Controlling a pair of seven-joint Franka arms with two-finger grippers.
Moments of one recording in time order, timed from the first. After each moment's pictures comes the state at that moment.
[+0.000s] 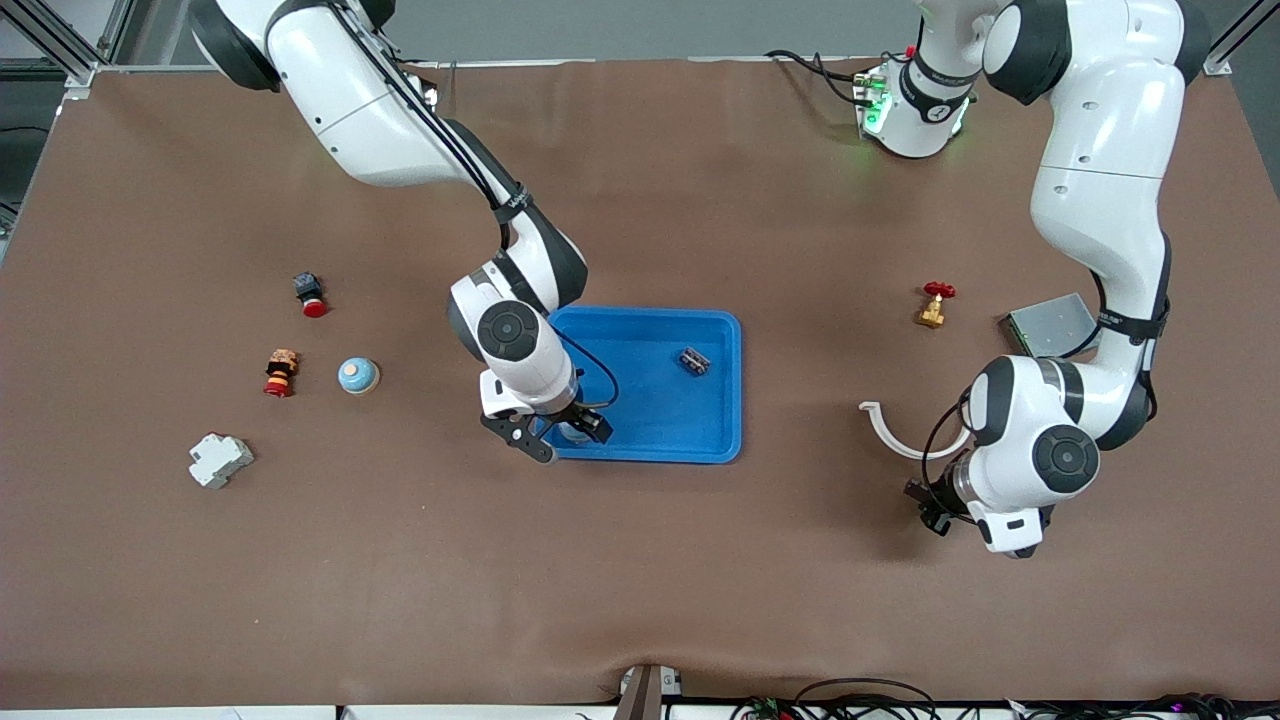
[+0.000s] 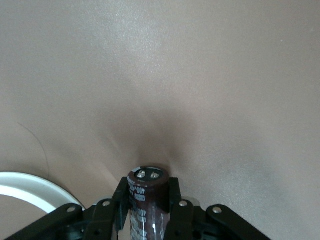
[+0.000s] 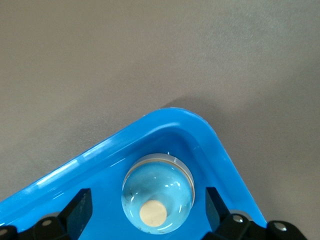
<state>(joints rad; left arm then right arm) -0.06 0.86 -0.07 -1.40 0.07 2.26 -1.14 0.51 0.78 0.09 -1.53 -0.02 2.41 1.17</state>
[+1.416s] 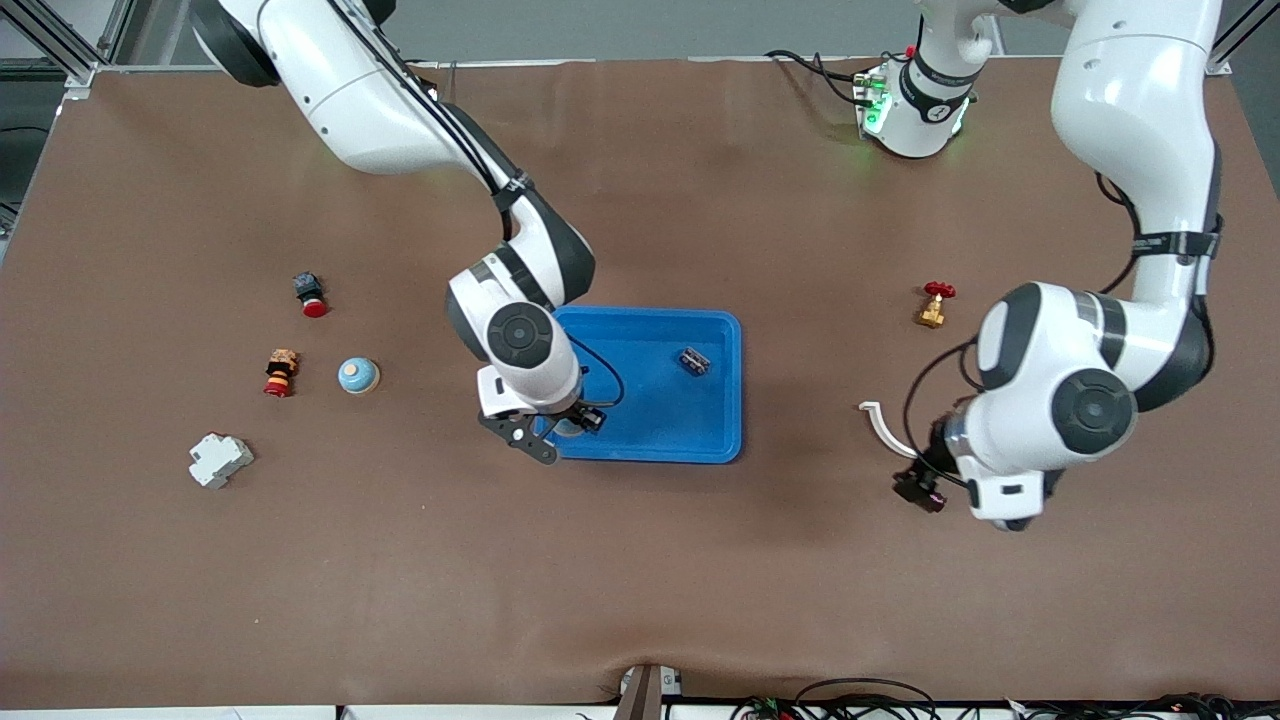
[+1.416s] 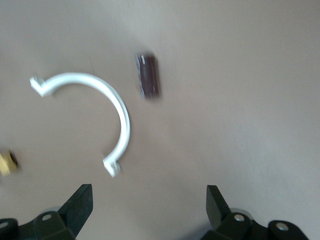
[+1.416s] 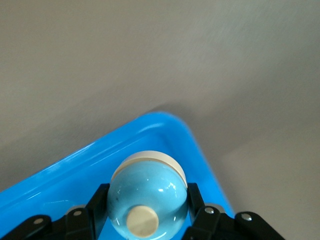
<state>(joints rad) -0.10 0.62 -0.22 -1.36 0.07 1.88 -1.17 0.49 0.74 0.09 -1.44 -0.04 2.17 1.10</state>
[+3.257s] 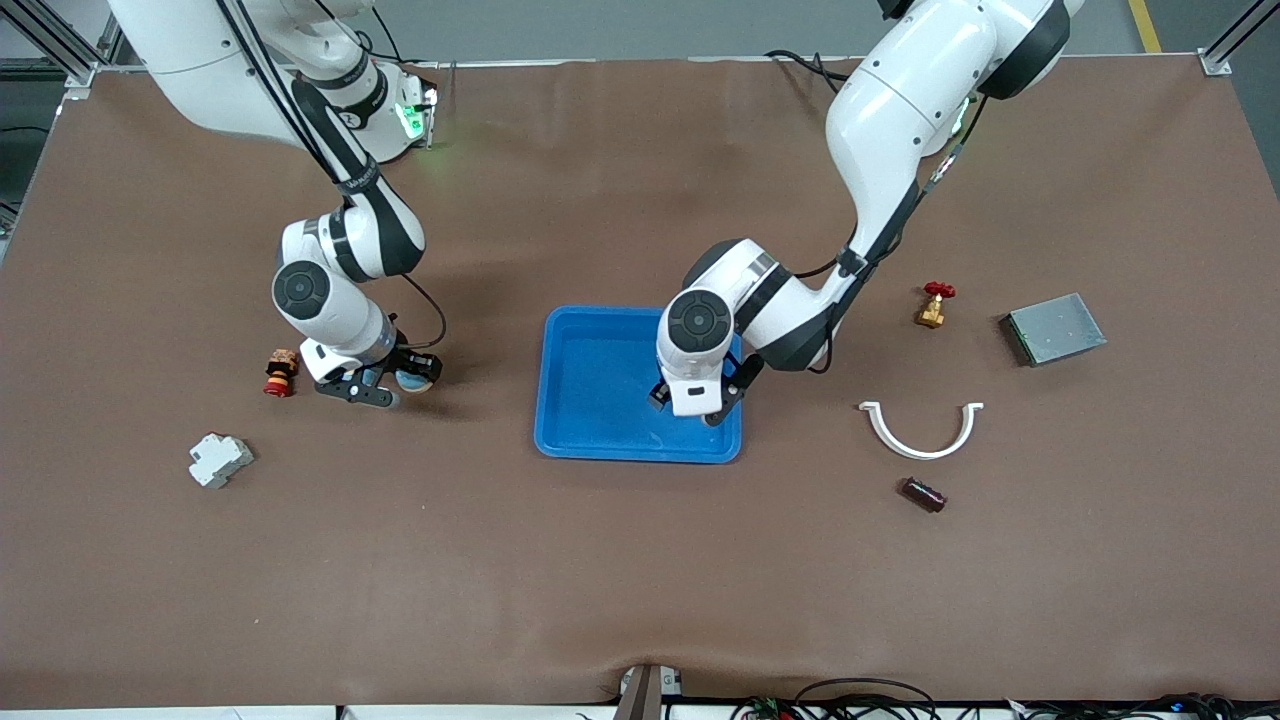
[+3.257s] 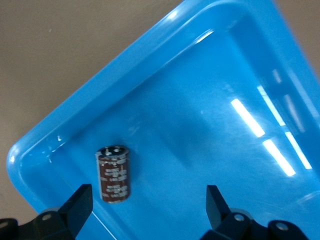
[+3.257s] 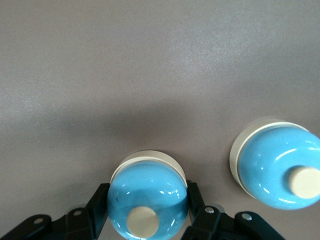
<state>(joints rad) -0.48 0.83 -0.30 -1.43 0.12 2.11 -1.66 0.15 0.39 0.09 -2.28 0.01 2.65 0.46</state>
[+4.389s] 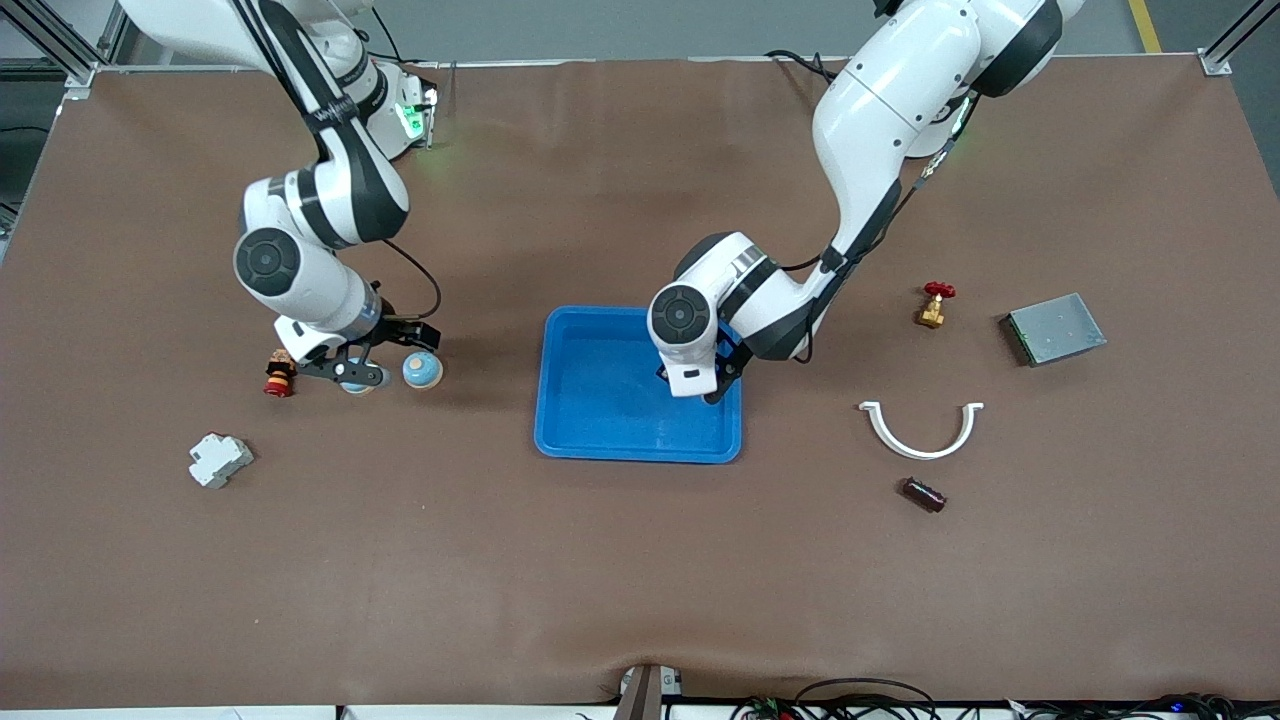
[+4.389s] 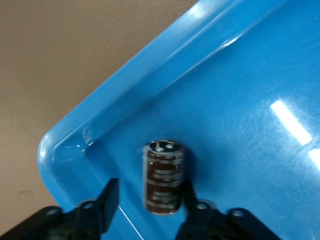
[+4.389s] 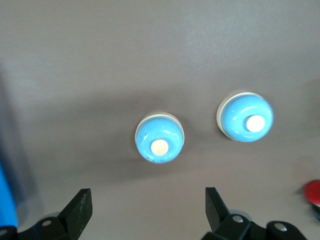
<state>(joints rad) -0.50 0.83 -0.30 -1.49 0.14 2.06 -1.72 0.15 0.17 0.12 -2.19 0.05 2.24 0.38</state>
